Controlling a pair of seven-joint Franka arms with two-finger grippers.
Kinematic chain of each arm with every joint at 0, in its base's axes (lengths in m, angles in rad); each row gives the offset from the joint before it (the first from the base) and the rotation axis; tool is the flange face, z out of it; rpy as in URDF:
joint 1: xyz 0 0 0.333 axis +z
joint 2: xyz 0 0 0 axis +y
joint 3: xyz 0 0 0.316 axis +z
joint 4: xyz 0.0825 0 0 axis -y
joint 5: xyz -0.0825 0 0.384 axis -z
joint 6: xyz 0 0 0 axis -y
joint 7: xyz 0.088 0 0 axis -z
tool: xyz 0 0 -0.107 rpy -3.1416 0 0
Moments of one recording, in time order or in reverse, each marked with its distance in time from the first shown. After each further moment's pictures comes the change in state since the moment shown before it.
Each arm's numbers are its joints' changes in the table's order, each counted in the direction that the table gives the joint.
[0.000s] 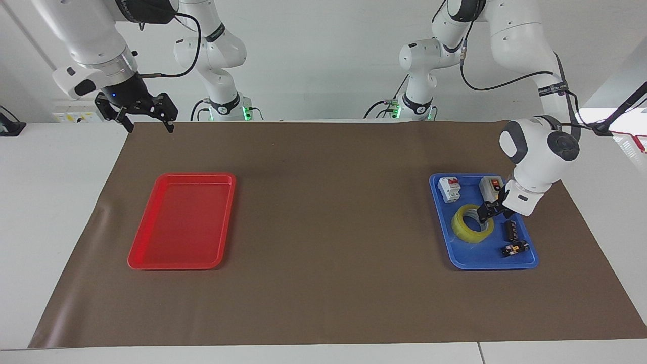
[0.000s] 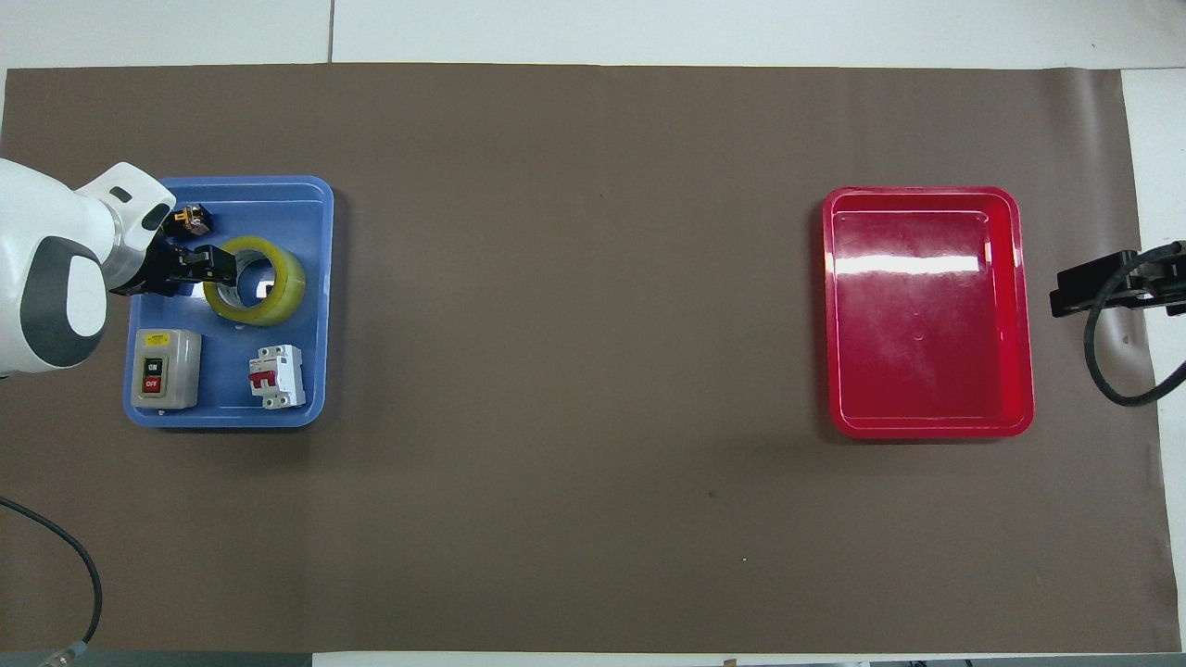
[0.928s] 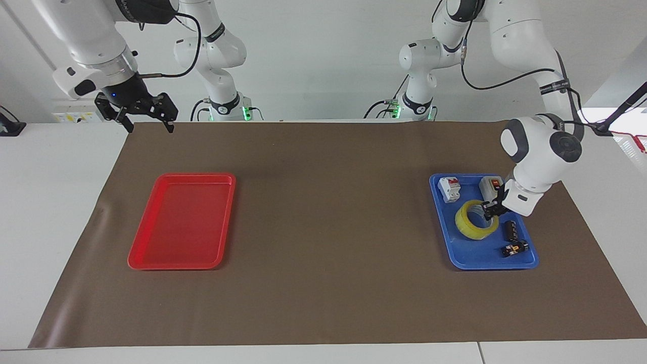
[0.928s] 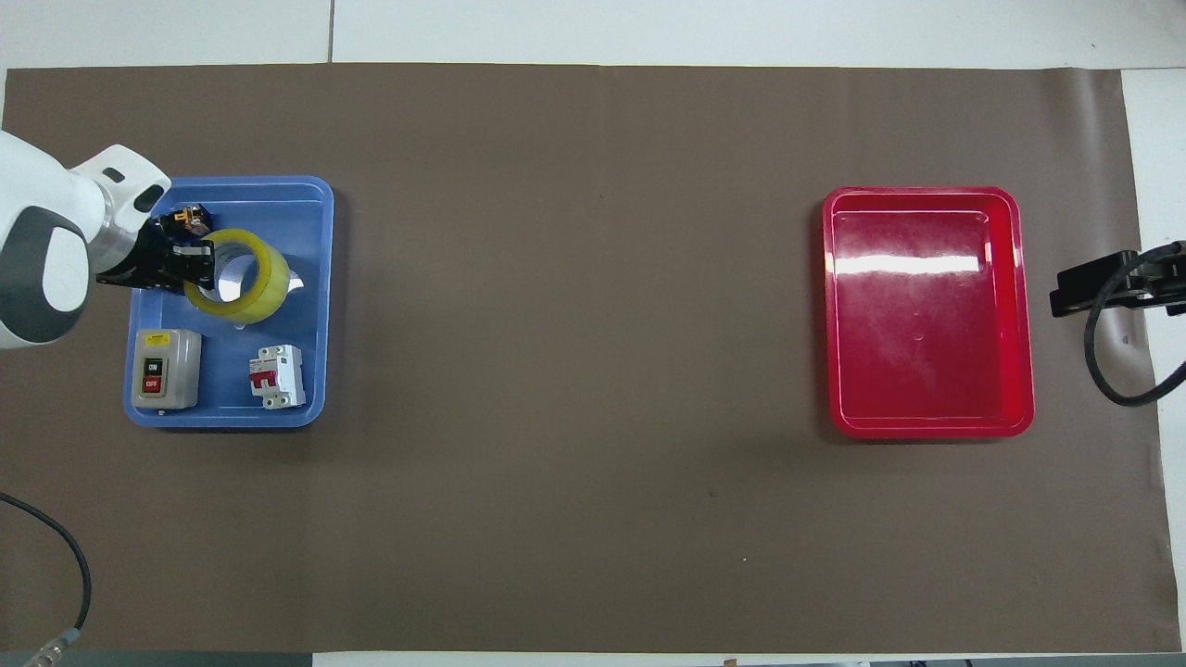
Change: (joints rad) left arm -0.027 0.007 -0.008 0.180 0.000 -0.278 -0.038; right arm 0.000 0.000 0.000 0.000 0.000 0.000 0.000
